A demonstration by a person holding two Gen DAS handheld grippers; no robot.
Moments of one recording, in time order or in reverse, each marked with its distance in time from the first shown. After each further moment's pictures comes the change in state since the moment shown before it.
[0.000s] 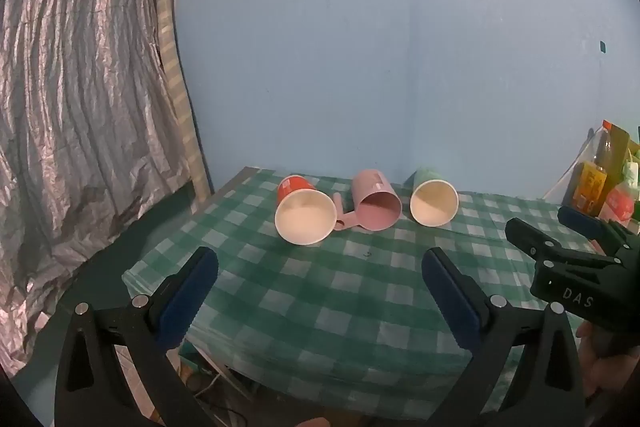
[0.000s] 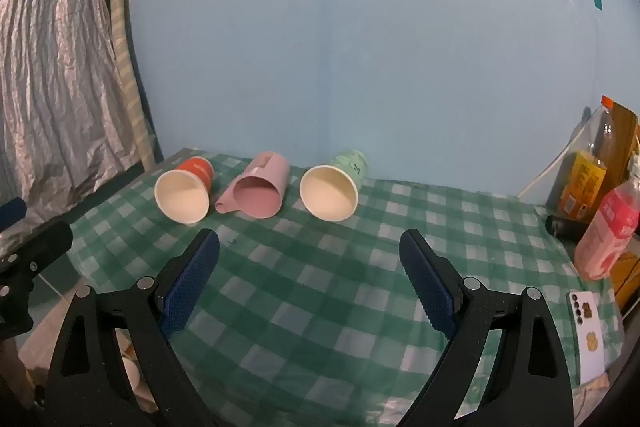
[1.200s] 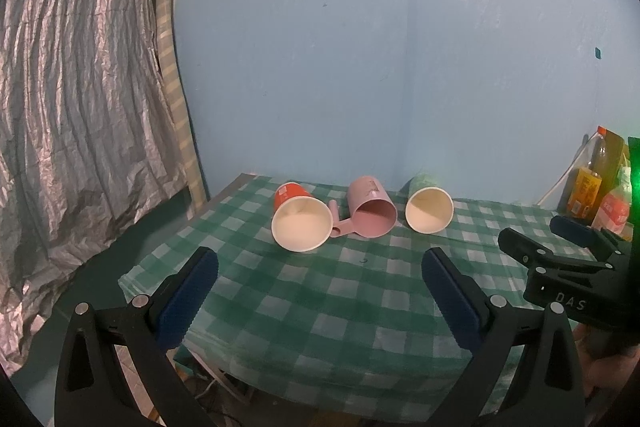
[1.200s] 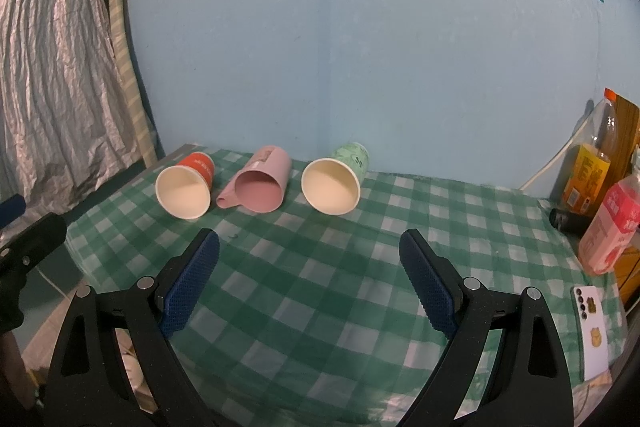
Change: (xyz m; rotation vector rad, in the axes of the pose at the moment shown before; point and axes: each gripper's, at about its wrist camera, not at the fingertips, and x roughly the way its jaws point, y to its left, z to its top) left arm -0.003 -0.001 0.004 -0.007 -0.029 -0.018; right arm 0.003 0.001 -0.004 0.004 0.027 0.005
